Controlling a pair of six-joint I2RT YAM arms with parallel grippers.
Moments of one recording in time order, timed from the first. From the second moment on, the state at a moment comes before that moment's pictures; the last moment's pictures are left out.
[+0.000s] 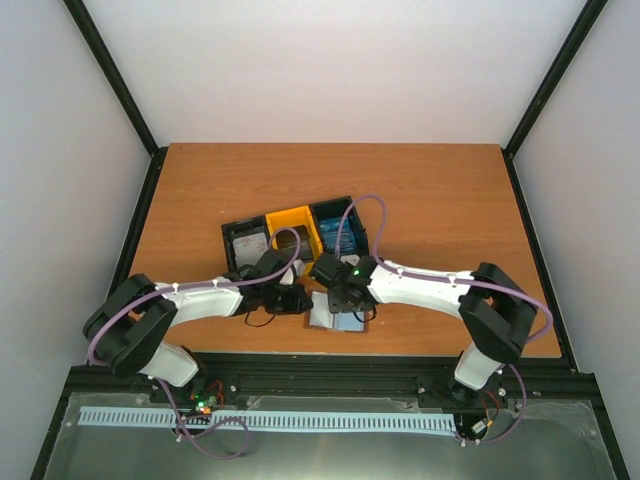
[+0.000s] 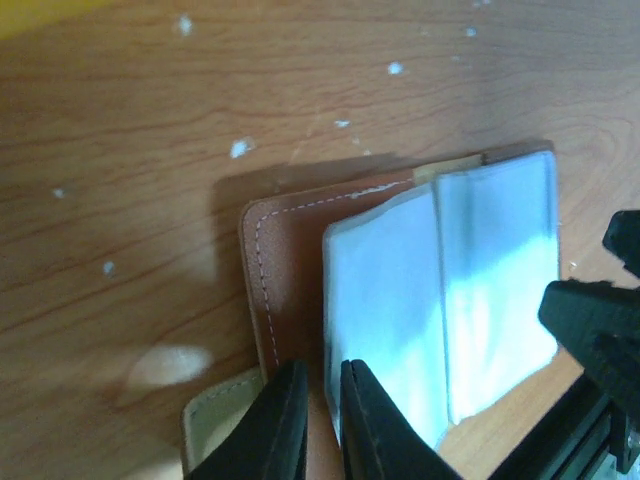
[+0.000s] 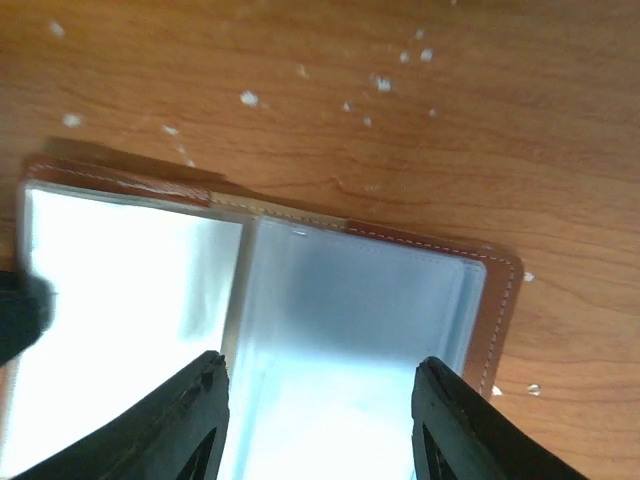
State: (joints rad) left arm -0.72 1.47 0.57 -0.06 0.37 -0.73; right arm 1.01 1.67 1.05 -0.75 0.20 0.86
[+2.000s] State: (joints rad) left arm -0.40 1.52 1.13 -0.51 0.15 -0.21; right arm 0.88 1.66 0.98 -0.38 -0.35 0.35
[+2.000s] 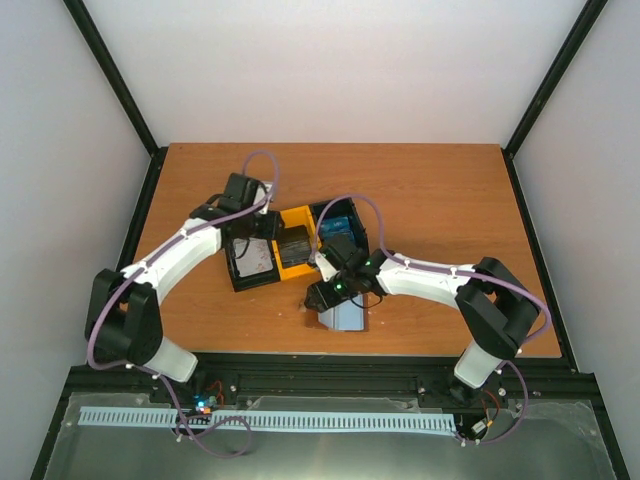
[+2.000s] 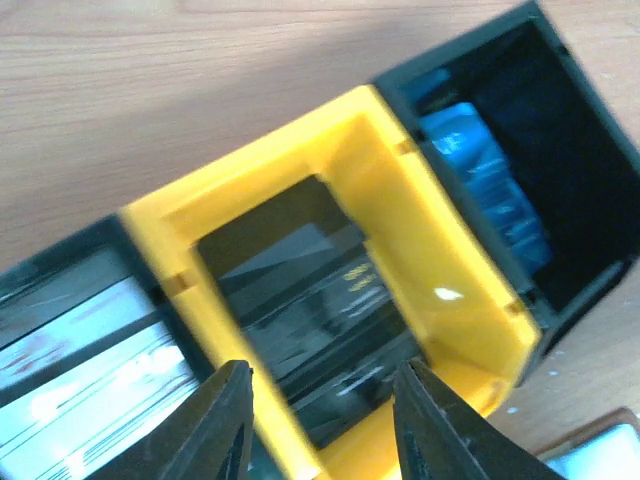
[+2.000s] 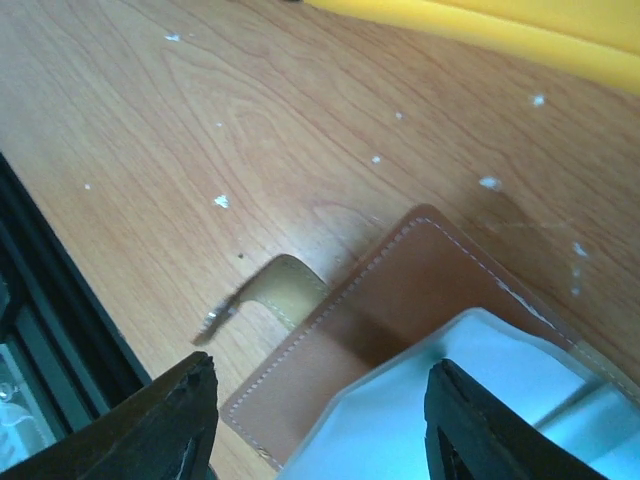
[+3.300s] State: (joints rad) left arm -0.29 1.71 1.06 -0.58 0.02 -0.12; right arm 0.86 1.77 1.02 -0.43 -0.35 0.32
